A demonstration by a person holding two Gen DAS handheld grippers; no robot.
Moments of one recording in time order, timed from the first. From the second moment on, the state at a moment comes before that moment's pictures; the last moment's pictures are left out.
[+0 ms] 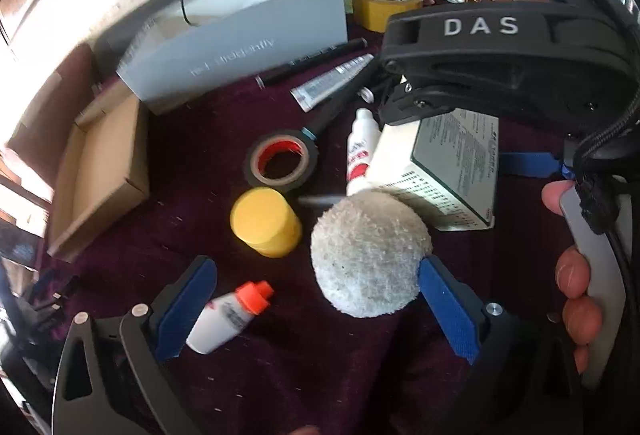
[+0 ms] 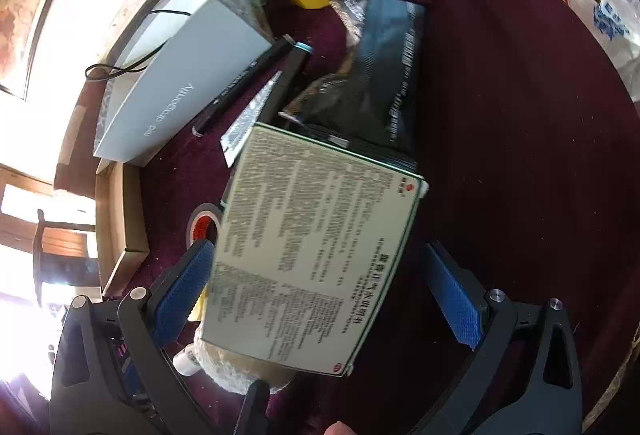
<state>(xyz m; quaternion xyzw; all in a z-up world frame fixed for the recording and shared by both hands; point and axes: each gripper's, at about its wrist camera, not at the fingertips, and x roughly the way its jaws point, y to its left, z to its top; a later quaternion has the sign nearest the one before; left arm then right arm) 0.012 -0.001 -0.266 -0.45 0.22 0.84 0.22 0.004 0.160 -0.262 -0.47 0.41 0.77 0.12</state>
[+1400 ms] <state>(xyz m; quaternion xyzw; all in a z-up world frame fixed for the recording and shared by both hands) 0.032 -0.011 -0.186 -0.39 0.15 0.90 0.14 0.143 0.198 -0.197 -0.33 0.43 0.83 0.07</state>
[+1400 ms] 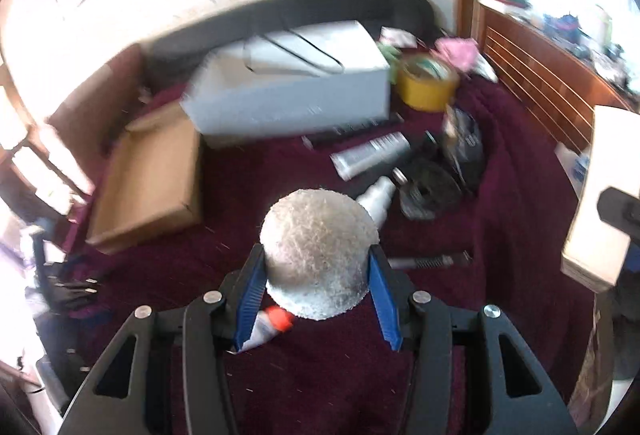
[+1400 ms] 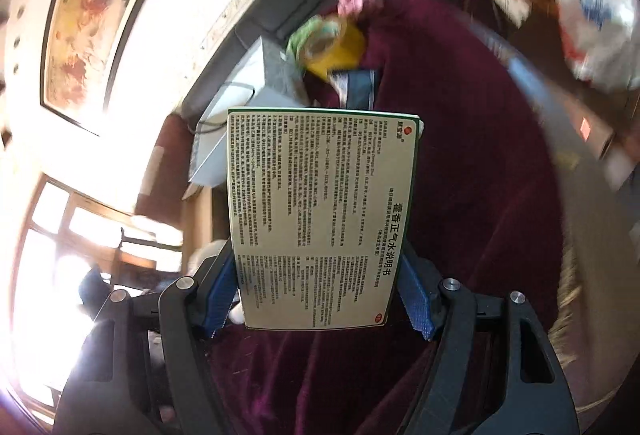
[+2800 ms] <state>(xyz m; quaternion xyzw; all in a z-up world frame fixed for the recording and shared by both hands) -0.187 -0.229 -0.084 -0.40 0.09 0.91 -0.07 -0.112 -0.032 -0.095 -0.34 0.15 0.93 0.02</state>
